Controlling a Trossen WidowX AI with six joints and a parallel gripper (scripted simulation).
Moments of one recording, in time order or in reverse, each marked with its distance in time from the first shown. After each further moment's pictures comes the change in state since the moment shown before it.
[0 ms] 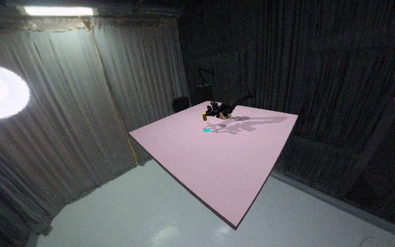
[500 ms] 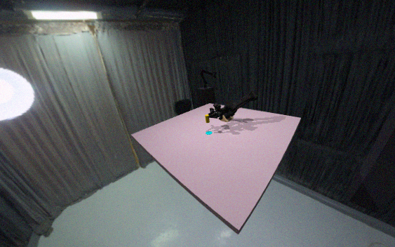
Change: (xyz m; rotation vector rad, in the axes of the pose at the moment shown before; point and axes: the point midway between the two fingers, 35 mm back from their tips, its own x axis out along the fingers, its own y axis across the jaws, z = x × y) arm -0.005 0.001 0.002 0.020 -0.031 0.020
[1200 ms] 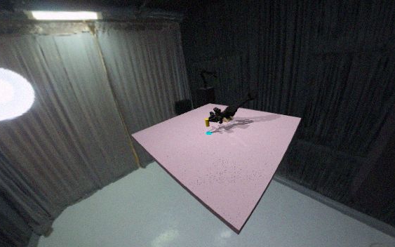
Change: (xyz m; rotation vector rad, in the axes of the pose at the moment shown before) arm 0.009 0.005 -0.033 0.005 -0.005 0.008
